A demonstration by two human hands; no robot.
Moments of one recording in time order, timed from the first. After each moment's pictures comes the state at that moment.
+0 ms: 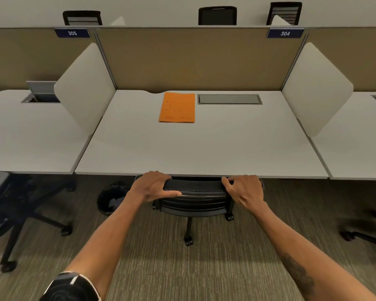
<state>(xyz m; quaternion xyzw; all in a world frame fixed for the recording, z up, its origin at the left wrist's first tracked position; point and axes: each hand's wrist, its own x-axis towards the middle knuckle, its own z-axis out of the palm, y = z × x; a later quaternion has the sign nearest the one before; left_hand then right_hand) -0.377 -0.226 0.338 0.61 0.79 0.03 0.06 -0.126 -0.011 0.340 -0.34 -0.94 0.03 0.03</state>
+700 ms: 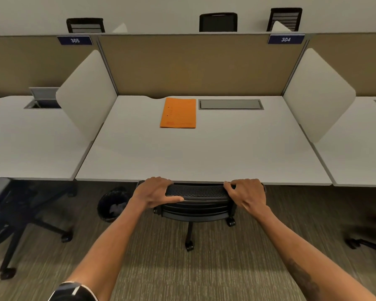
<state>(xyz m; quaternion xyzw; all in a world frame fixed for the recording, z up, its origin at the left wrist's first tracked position) -0.379 -0.218 0.337 0.60 0.79 0.04 0.07 -0.134 0.007 0.330 -0.33 -0.94 0.04 0.04</state>
